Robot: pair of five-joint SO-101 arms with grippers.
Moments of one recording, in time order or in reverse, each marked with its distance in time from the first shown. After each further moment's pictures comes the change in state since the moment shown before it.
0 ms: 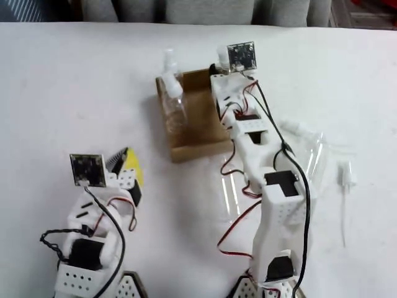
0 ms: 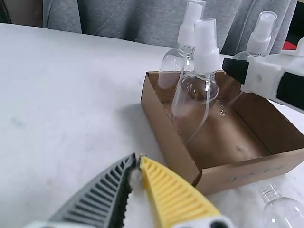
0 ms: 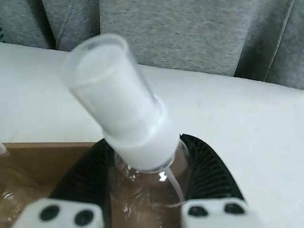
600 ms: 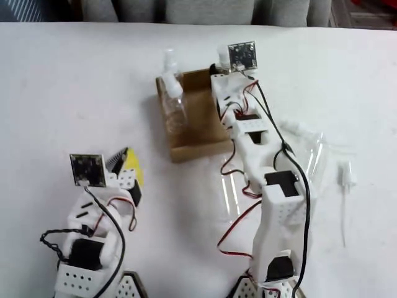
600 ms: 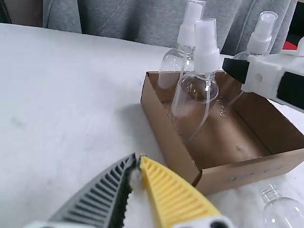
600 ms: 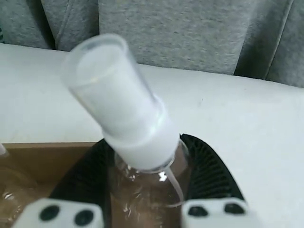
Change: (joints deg) left arm 0.0 0.0 0.0 0.0 0.0; right arm 0.0 0.0 0.0 0.3 -0.4
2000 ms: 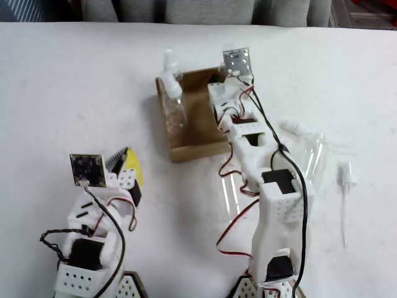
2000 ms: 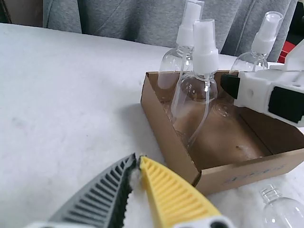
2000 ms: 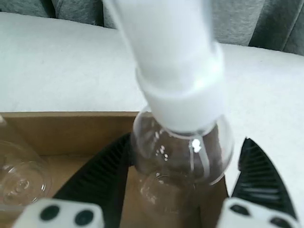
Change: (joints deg) left arm 0.0 0.0 0.0 0.0 0.0; right arm -0.8 0.8 1.1 1.2 -0.2
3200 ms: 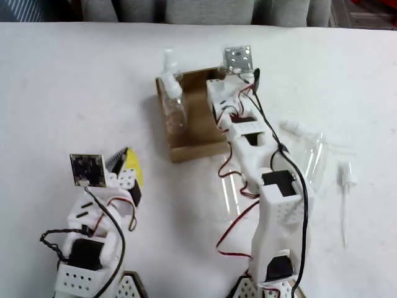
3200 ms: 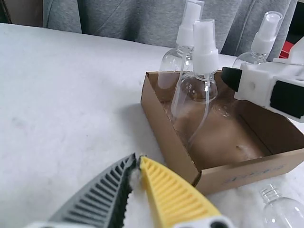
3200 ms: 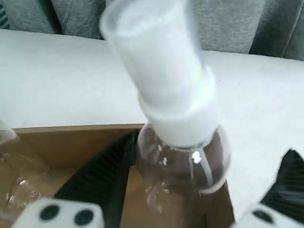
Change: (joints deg) left arm 0.0 0.0 0.0 0.0 0.0; right arm -0.4 -1.4 0.0 -0.4 -2.8
